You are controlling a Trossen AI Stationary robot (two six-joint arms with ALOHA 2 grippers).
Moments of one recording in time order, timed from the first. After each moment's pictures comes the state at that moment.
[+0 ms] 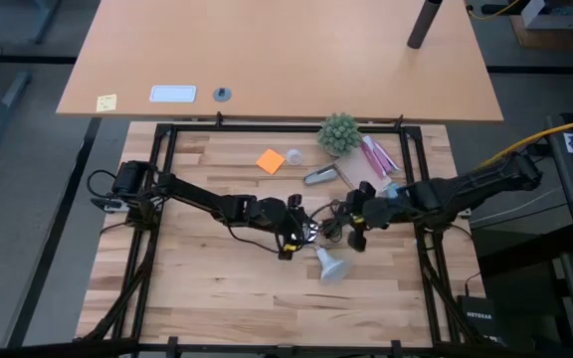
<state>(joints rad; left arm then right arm) -0.11 1.86 1.12 0.33 -0.02 0.15 0.34 1.15 0.99 -0.63 0.29 0.55</state>
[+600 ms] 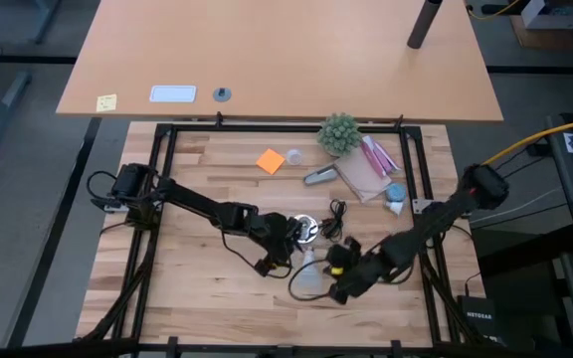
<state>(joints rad) -0.18 1.87 1.12 0.05 0.18 0.49 0.61 1.61 0.98 -0.34 0.35 0.96</state>
